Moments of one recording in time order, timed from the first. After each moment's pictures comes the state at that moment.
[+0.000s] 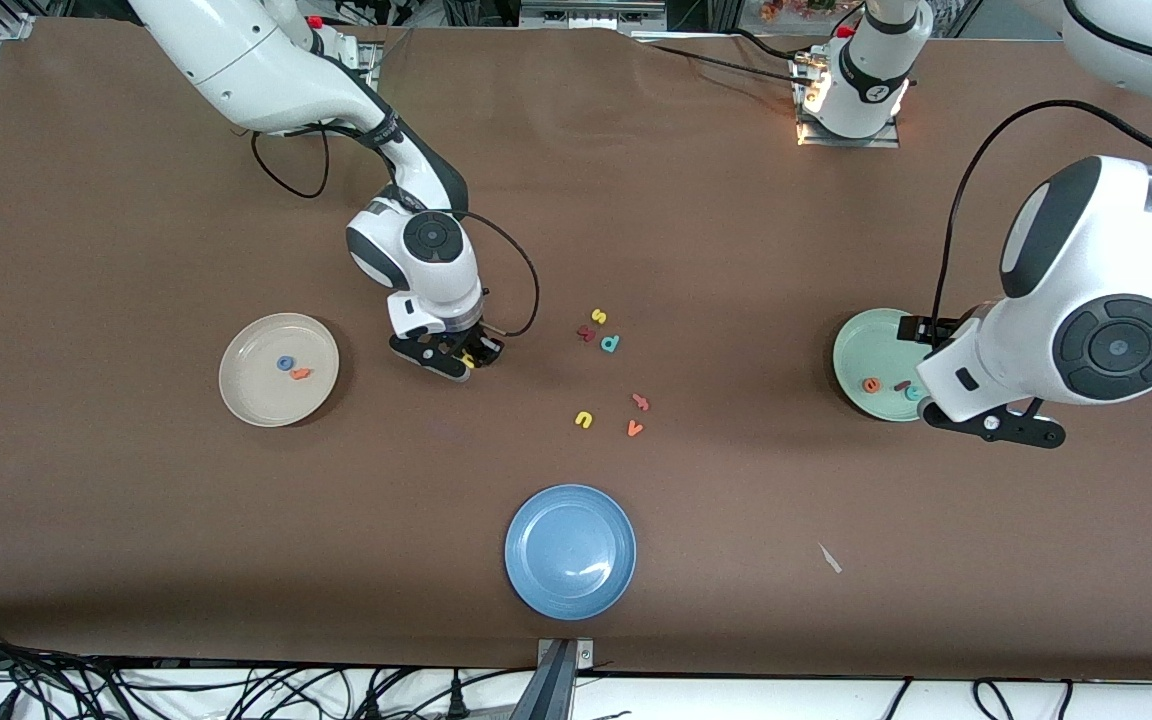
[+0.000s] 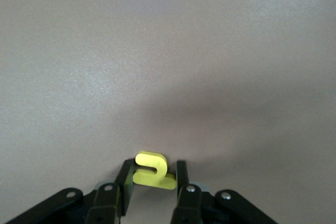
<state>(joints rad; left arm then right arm) 0.15 0.68 -0.61 -0.97 0.50 1.12 -0.14 0.23 0.64 0.38 -1.92 -0.58 2.53 1.42</state>
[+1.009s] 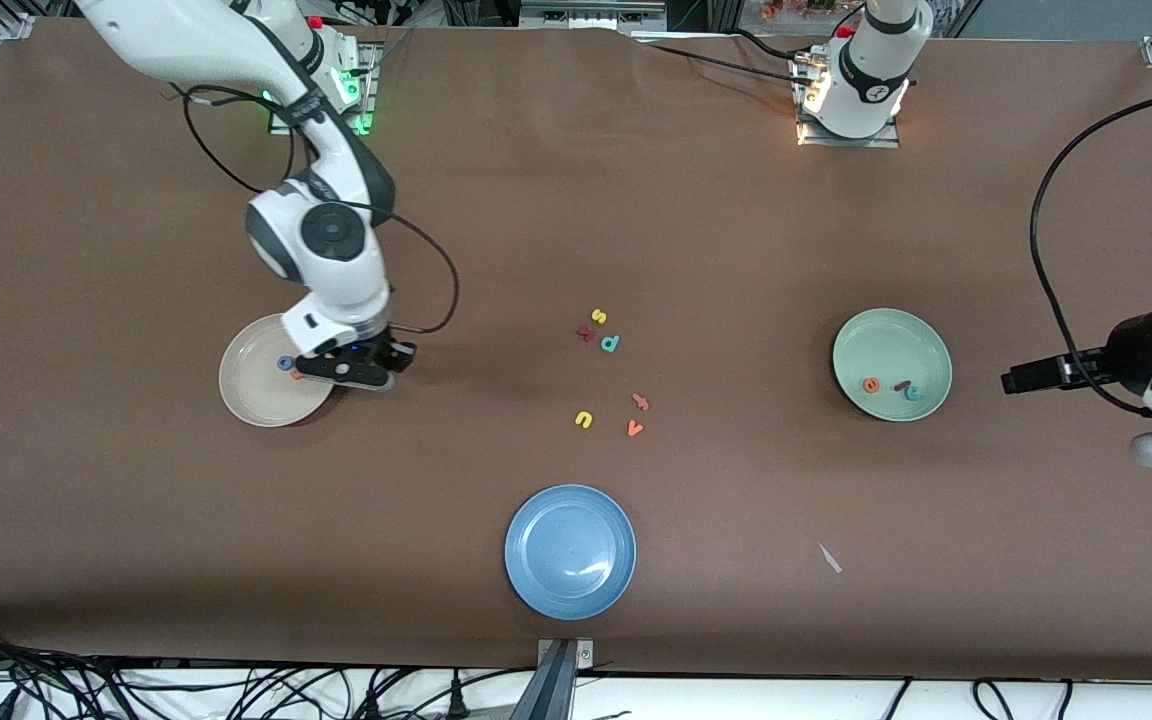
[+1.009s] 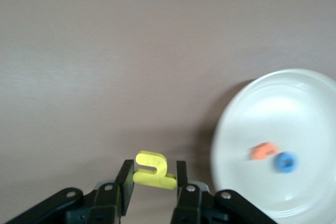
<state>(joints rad) 0.11 0.48 -0.14 -1.08 -0.01 1.49 -0.18 0.00 0.40 0.36 -2.05 -0.57 2.43 0.81</state>
